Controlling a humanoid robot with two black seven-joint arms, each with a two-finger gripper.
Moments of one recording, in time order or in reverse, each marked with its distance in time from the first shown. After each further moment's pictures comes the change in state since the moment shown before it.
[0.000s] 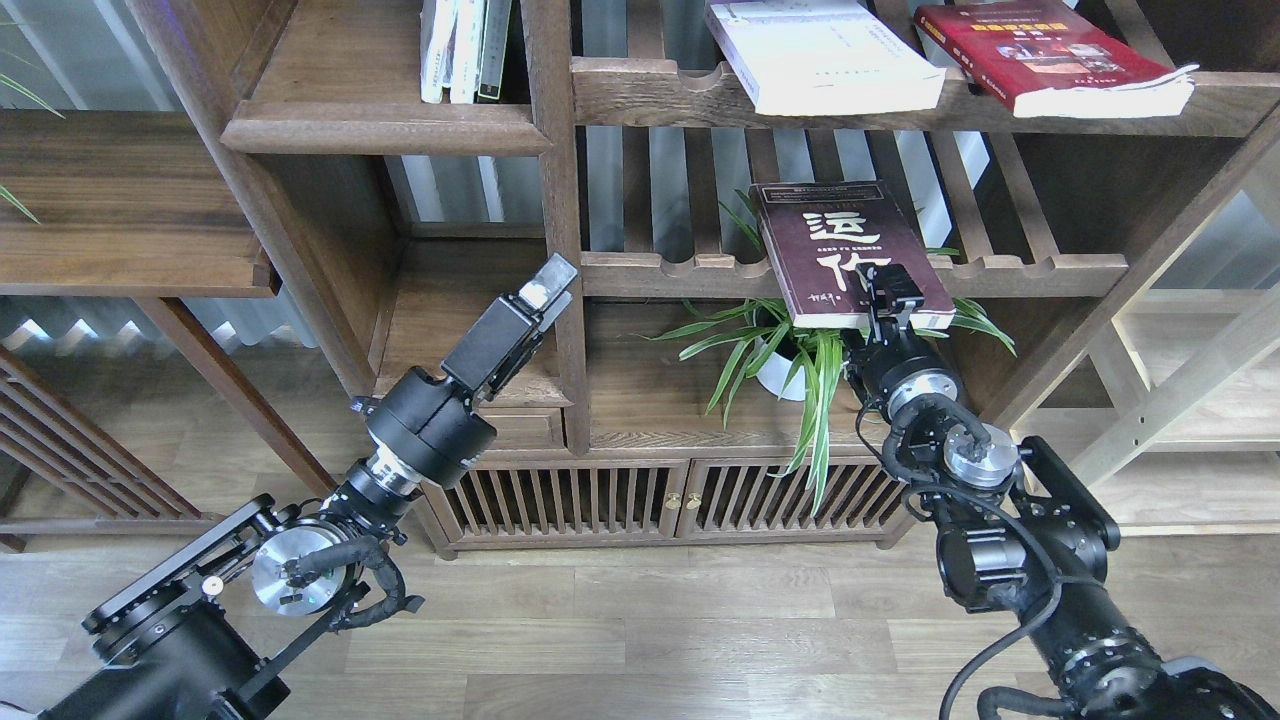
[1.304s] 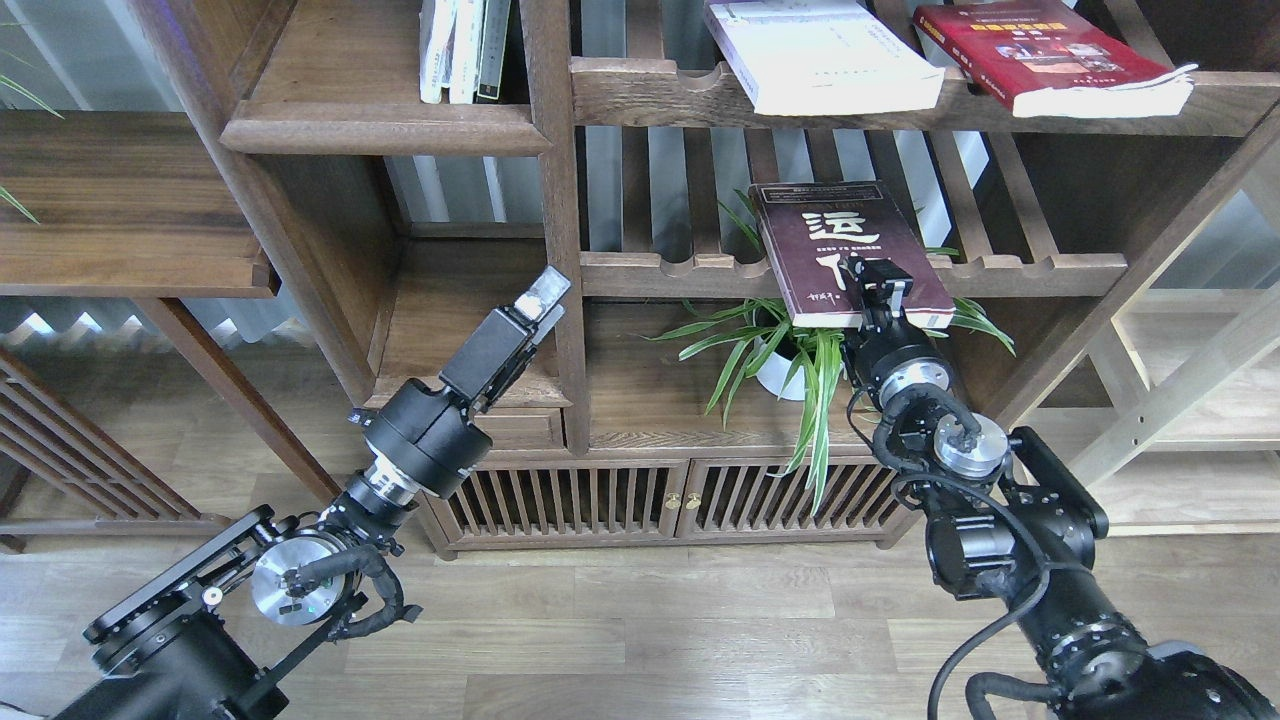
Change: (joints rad) left arm 0.019 -0.001 0.003 0.020 0.000 0.000 -0.005; right arm 0.032 0.026 0.001 -0.044 0.002 0.075 0.005
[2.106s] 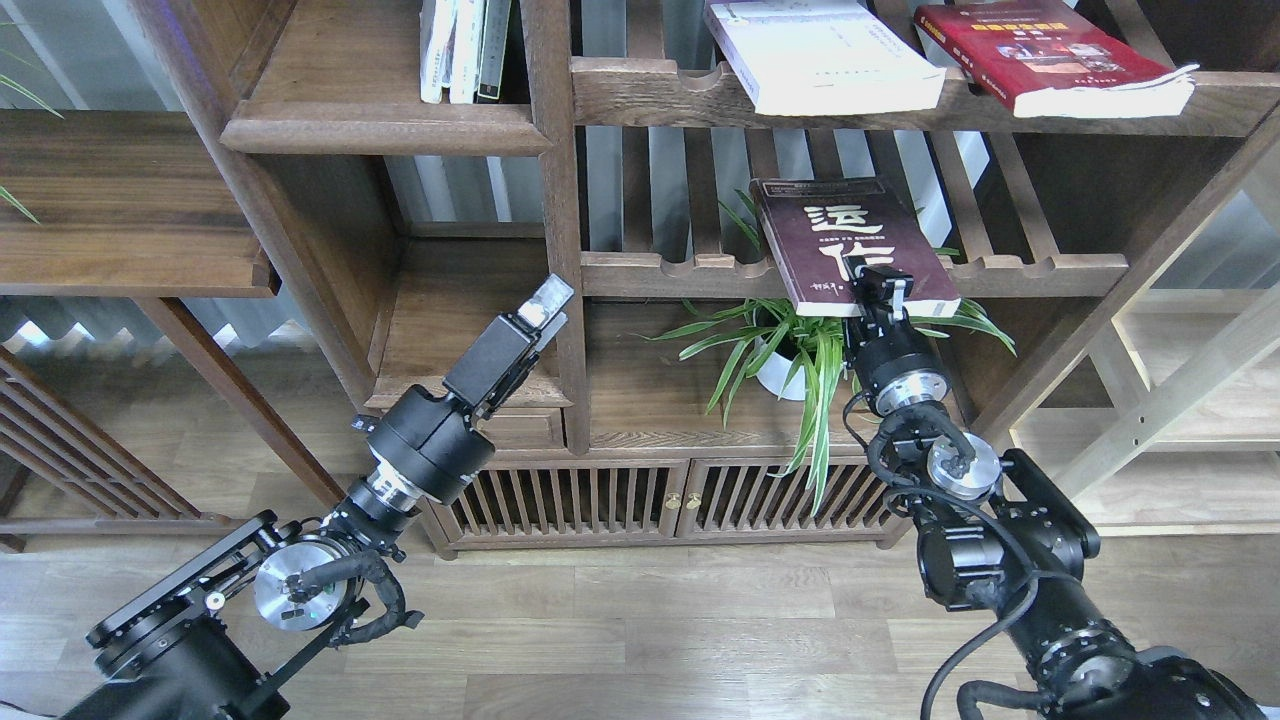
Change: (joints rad) left arm 0.006 -0.002 0.006 0.002 0.000 0.000 0.002; right arm -0.010 0.016 0.000 -0.050 0.002 0.194 0.002
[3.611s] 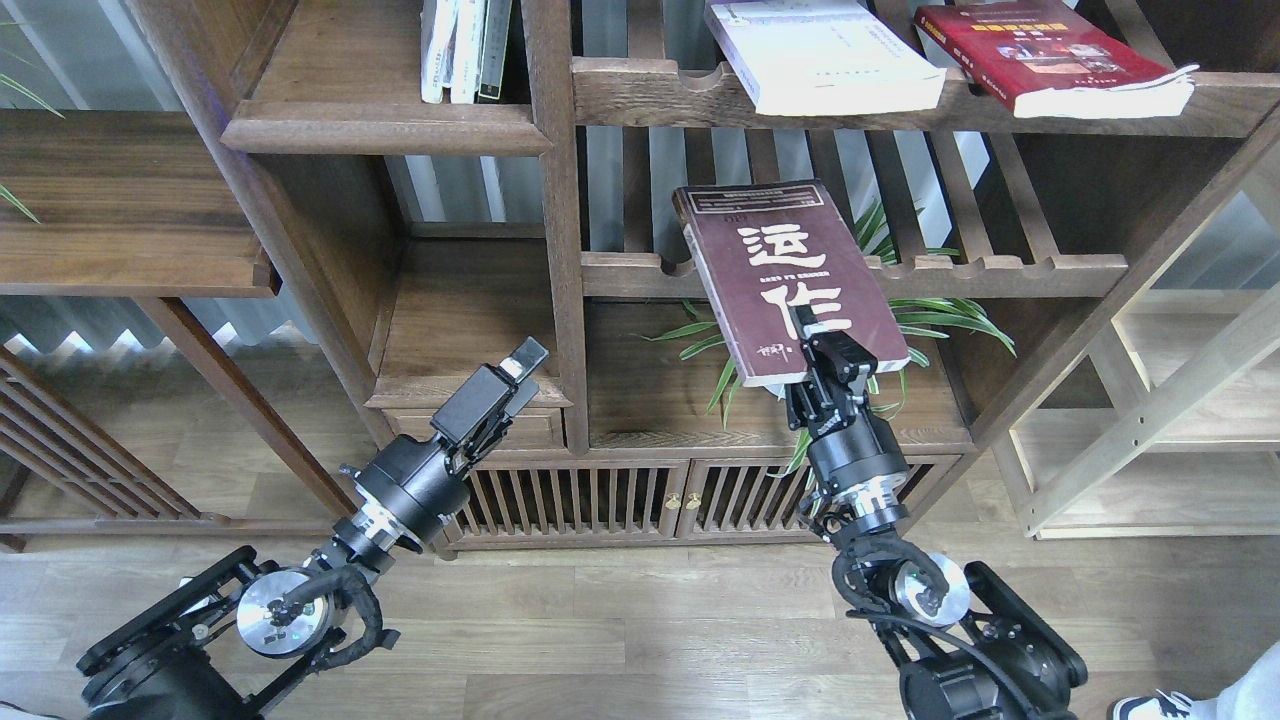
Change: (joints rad) left arm 0.043 0.007 -0.011 0.166 -0.128 0.000 0.117; right arm -0.325 0.000 -0.245 0.397 0.083 0.235 0.005
